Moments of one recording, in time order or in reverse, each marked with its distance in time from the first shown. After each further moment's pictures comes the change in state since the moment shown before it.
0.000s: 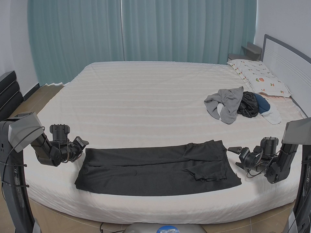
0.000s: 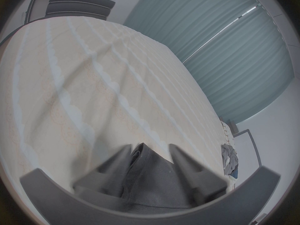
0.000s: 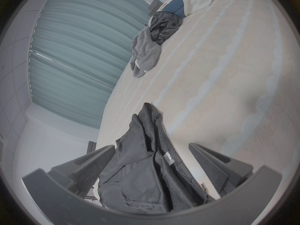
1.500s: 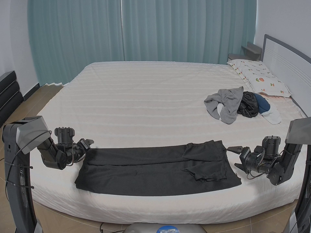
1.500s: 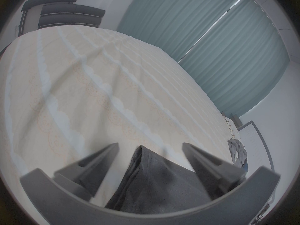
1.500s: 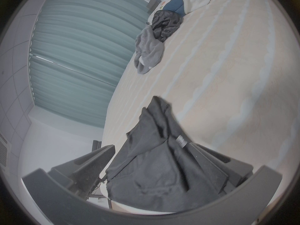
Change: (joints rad) left arm -0.019 0.077 -0.028 -0.084 0.062 0.068; right arm 0.080 -0.122 0.102 0.009 0.001 0.069
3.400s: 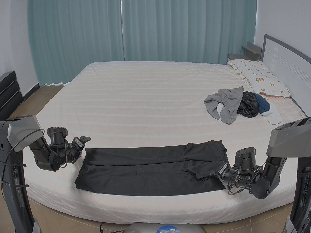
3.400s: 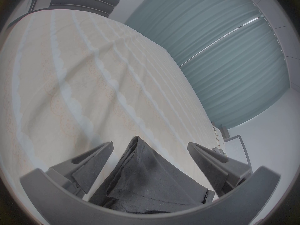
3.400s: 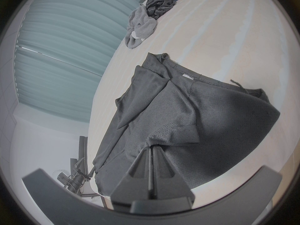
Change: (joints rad) left arm 0.034 -0.079 0.116 -0.065 -0.105 -0.146; right arm 0.297 0.032 0.002 0.103 -0.305 0.155
